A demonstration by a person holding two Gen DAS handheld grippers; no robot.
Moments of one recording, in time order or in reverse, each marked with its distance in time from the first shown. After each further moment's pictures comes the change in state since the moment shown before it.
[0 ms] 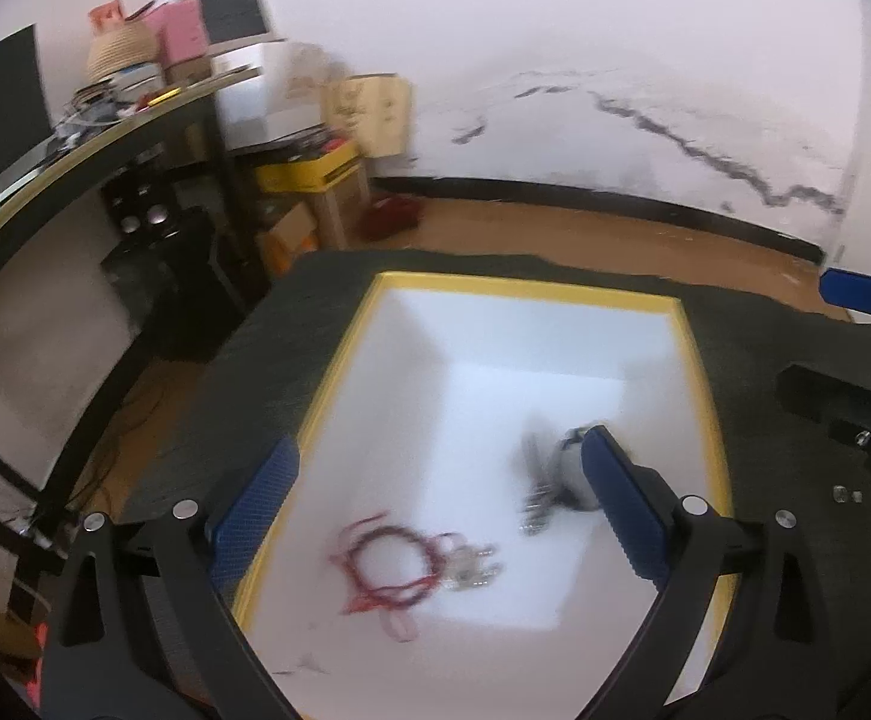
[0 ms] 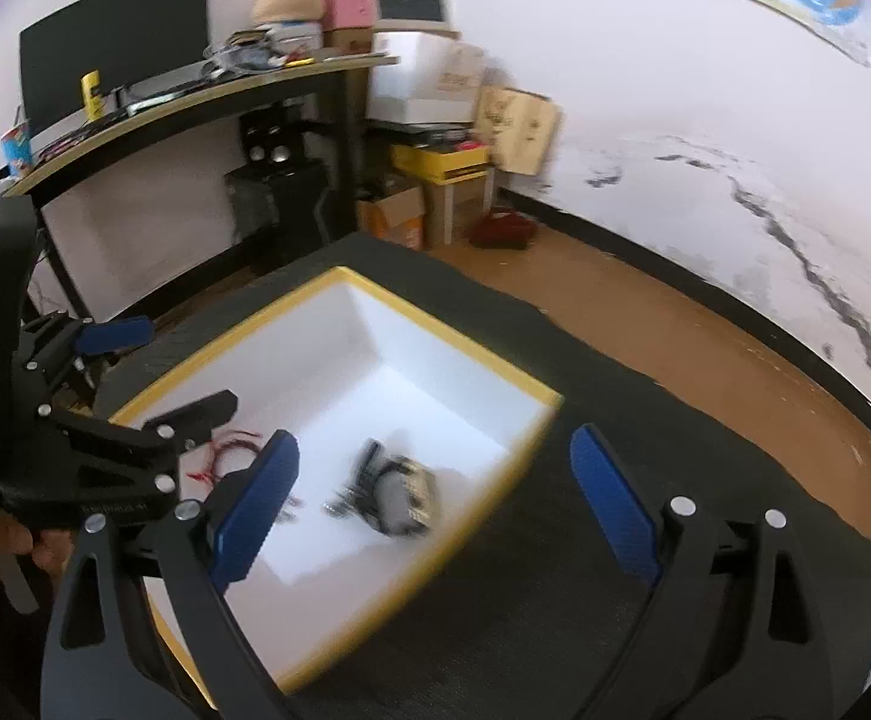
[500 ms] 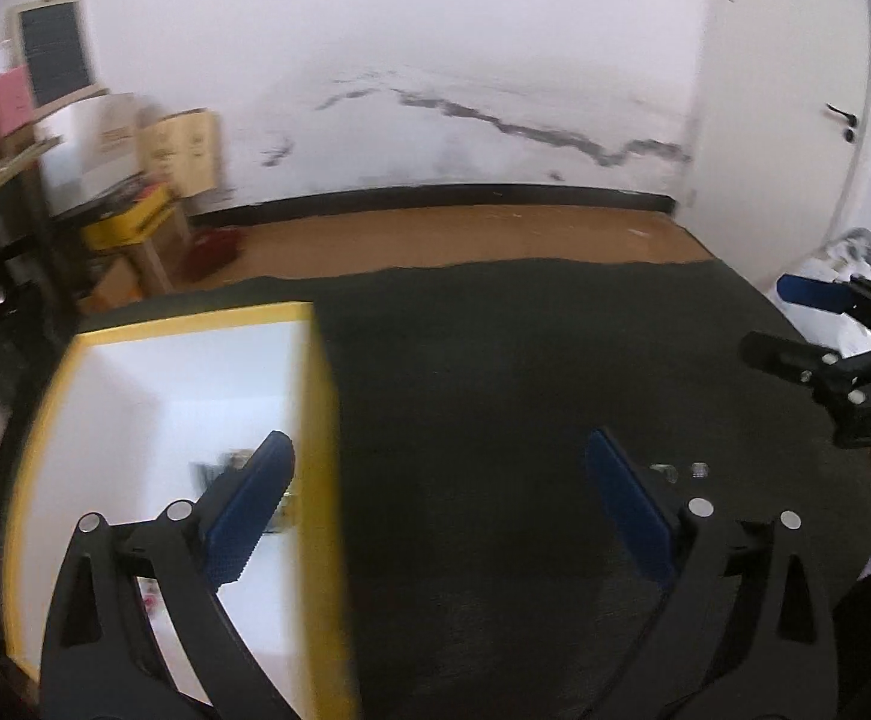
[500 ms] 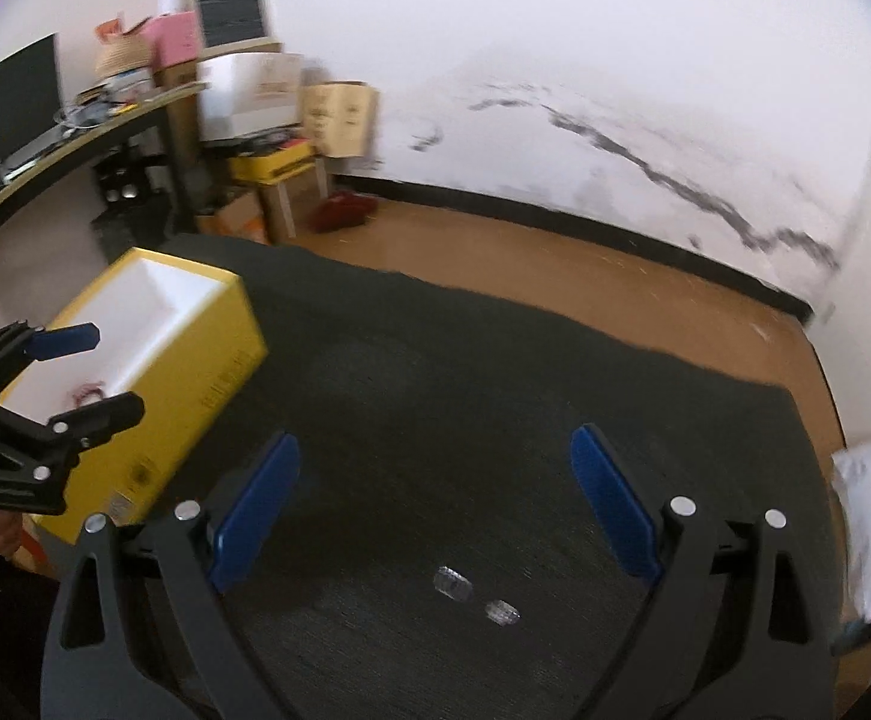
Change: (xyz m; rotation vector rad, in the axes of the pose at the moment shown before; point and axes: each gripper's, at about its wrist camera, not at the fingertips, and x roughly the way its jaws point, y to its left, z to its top) left arm -0.011 -0.197 -0.019 0.205 -0.017 -0.325; right arm -0.114 -0.202 -0.148 0.253 0.019 -0.248
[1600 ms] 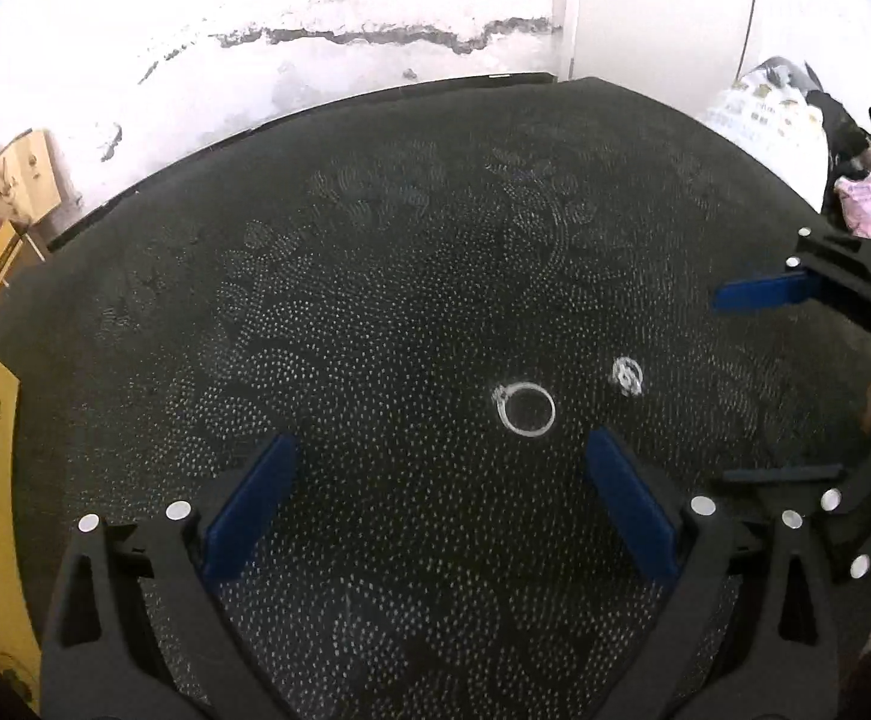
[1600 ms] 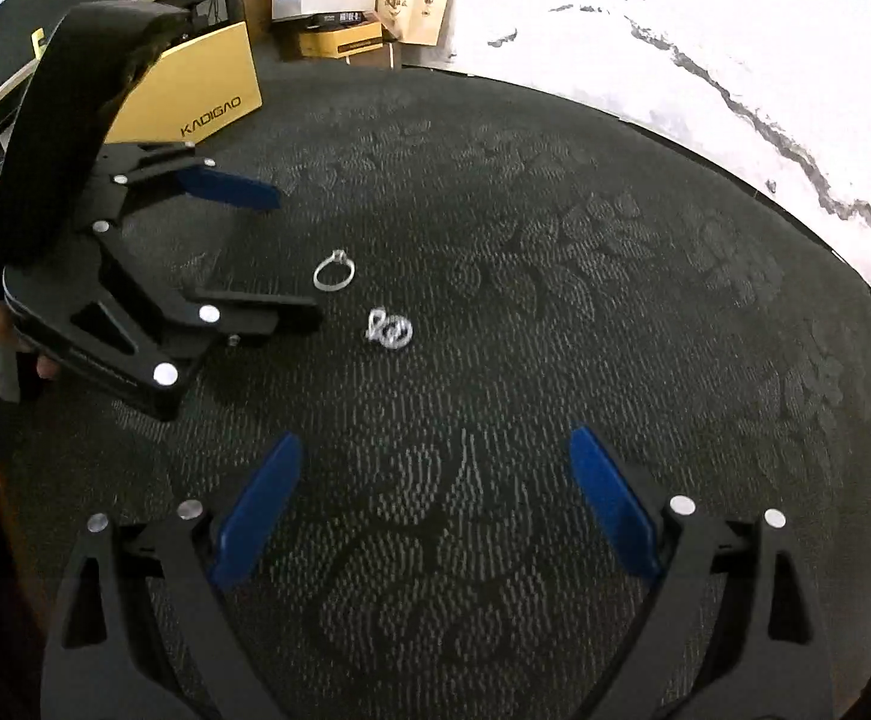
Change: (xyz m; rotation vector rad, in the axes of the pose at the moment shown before) left arm 0.158 -0.137 -0.064 0.270 0.165 -0.171; right arm 0.077 -0.075 -0.151 -0.176 0.198 0.190
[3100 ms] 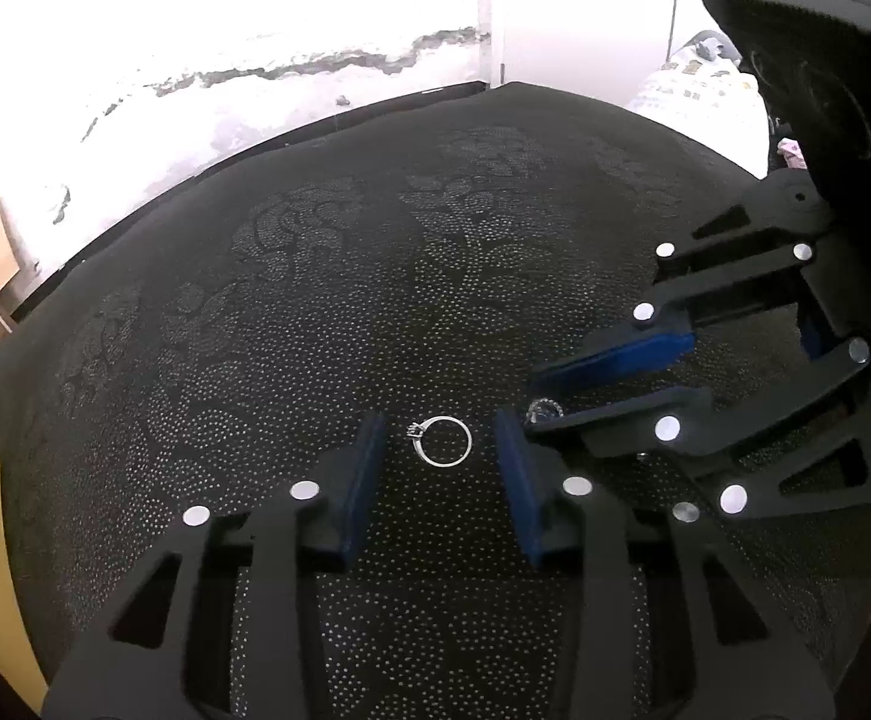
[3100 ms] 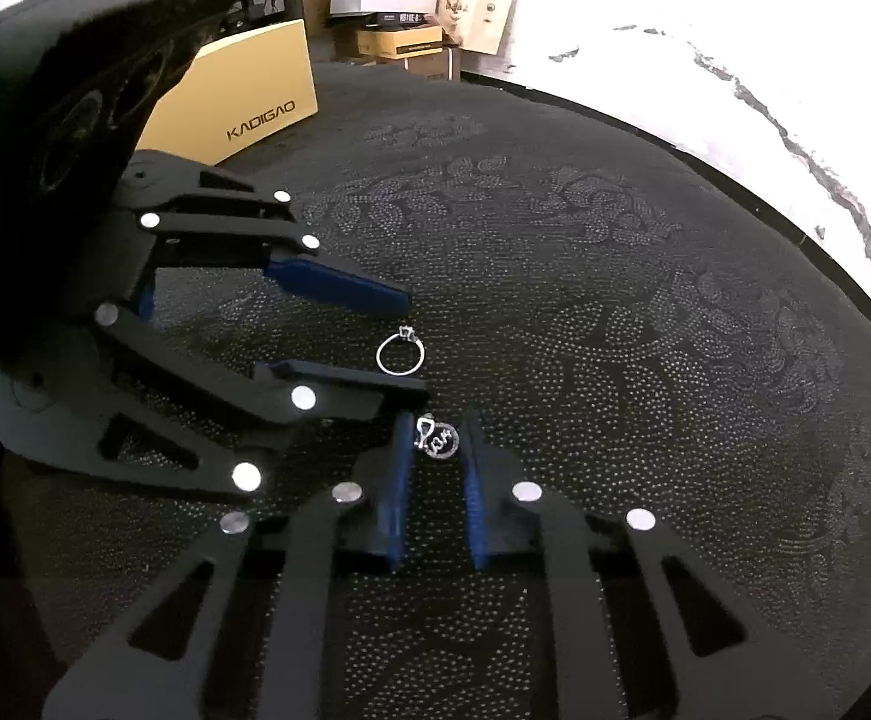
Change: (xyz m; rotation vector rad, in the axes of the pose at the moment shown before) left arm -0.002 -0.031 0.005 0.143 -0.047 -0.084; right arm 0.015 0.014 0.036 -0.111 -0.008 0.092
